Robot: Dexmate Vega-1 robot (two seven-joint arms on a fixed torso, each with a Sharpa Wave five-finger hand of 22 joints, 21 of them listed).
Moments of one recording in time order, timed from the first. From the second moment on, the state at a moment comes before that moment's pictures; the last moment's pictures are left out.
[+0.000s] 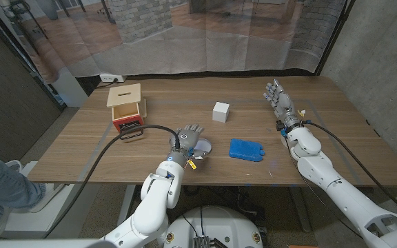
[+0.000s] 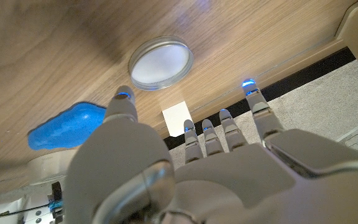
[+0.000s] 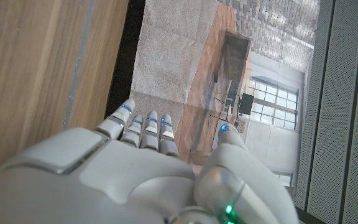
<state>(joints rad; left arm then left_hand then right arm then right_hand) 1.22 0.59 0.72 -2.19 1.41 0.69 -0.25 0.73 -0.11 0.19 -0.13 0.40 0.15 -0.11 0.22 0.19 0.08 -0.08 0.22 0.21 0.09 0.05 0.21 0.19 0.29 0.22 0.32 0.18 -0.90 -0.48 -0.33 -1.31 0.66 0.43 0.02 0.23 0.04 0.24 -0.07 0.20 0.19 0.05 0.19 0.18 0.17 0.07 0.21 0.18 0.06 0.02 0.18 0.17 0.16 -0.01 0.20 0.18</state>
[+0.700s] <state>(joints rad) 1.19 0.59 0.73 -2.15 1.28 0.66 -0.19 0.73 -0.11 0.18 -0.12 0.39 0.15 -0.11 0.22 0.19 0.08 -0.08 0.22 0.21 0.10 0.04 0.21 0.19 0.29 0.22 0.31 0.18 -0.91 -0.49 -0.33 -1.32 0.65 0.43 0.01 0.23 0.04 0.24 -0.07 0.20 0.19 0.05 0.19 0.18 0.17 0.07 0.21 0.18 0.06 0.02 0.18 0.17 0.16 -0.01 0.20 0.18</state>
